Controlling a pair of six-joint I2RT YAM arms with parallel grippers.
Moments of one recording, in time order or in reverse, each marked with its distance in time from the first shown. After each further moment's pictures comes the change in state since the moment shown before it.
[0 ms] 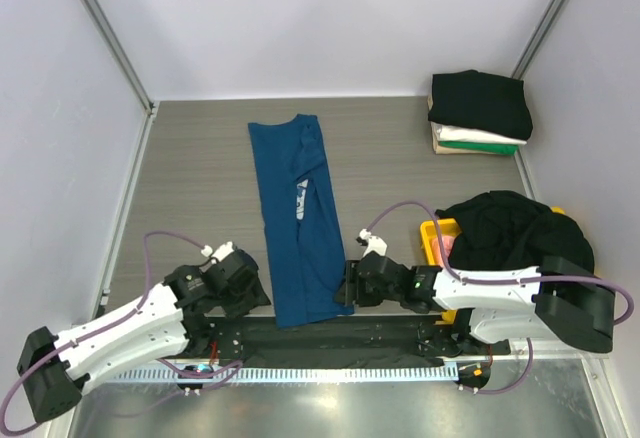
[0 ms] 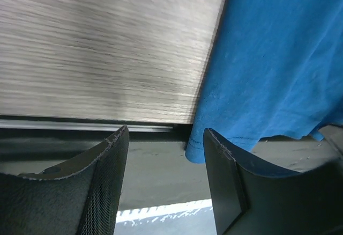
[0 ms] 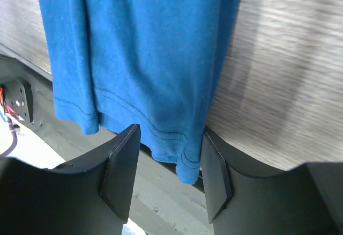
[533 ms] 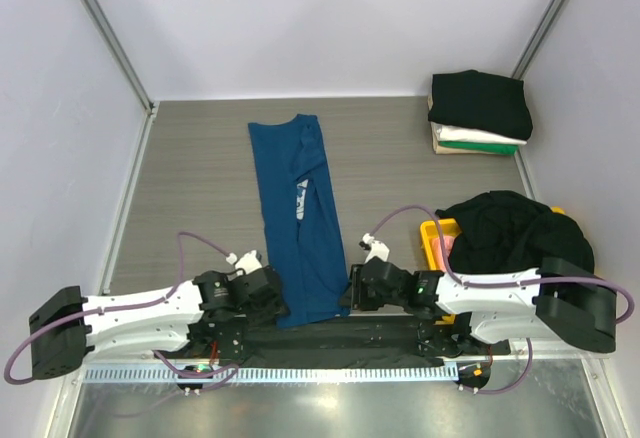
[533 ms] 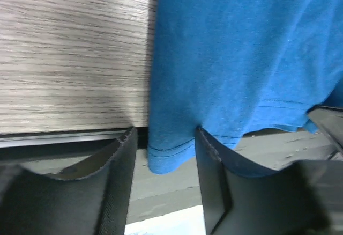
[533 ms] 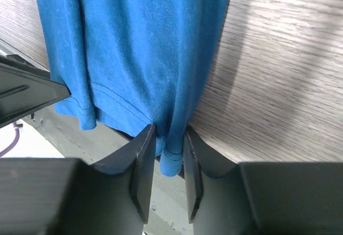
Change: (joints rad) left arm -0.267 0.195 -0.066 0.297 -0.044 -0.193; right arm 0.027 -0.012 -0.053 0.064 0.008 0.040
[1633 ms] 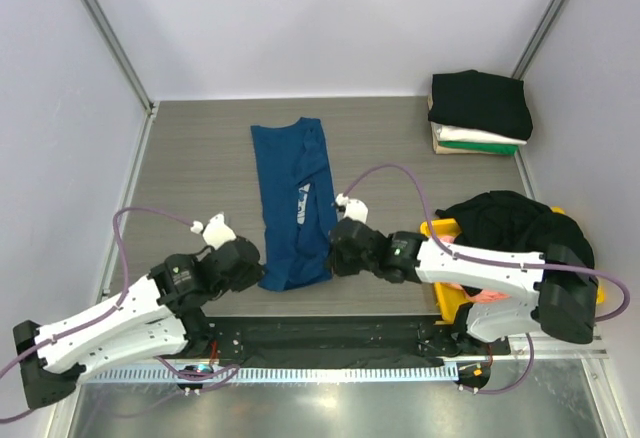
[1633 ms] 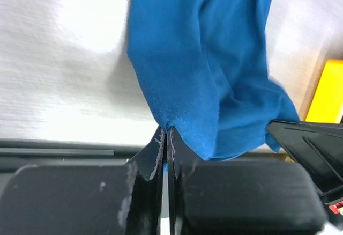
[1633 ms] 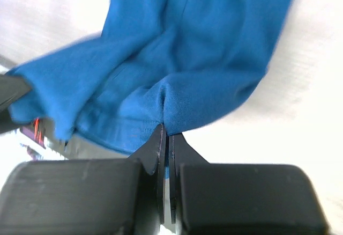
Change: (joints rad) left arm 0.087 -0.202 0.288 -0.327 -0.285 0.080; right arm -0.016 0.109 0.492 -0.422 0.133 -0.153
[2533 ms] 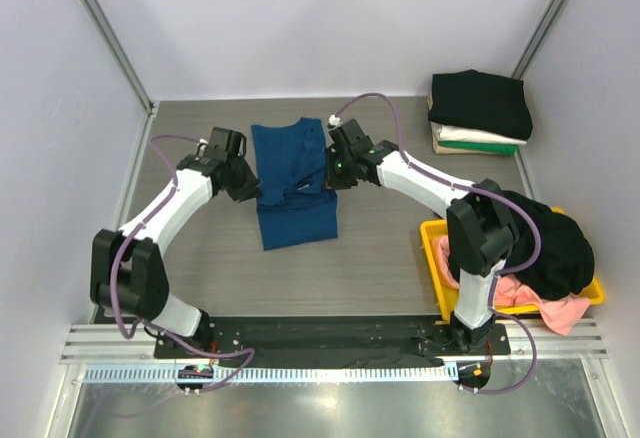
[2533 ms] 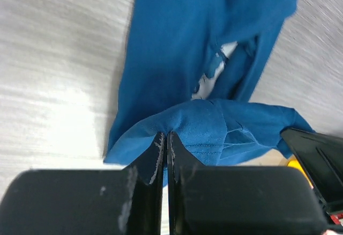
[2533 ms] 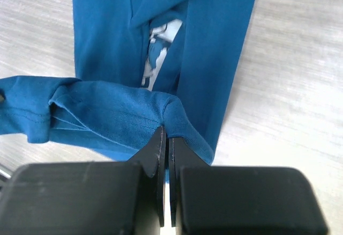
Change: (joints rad) left arm 0.777 0.762 0.481 0.280 0.468 0.570; right arm -0.509 0.557 0.619 -0.099 -0.283 -0.392
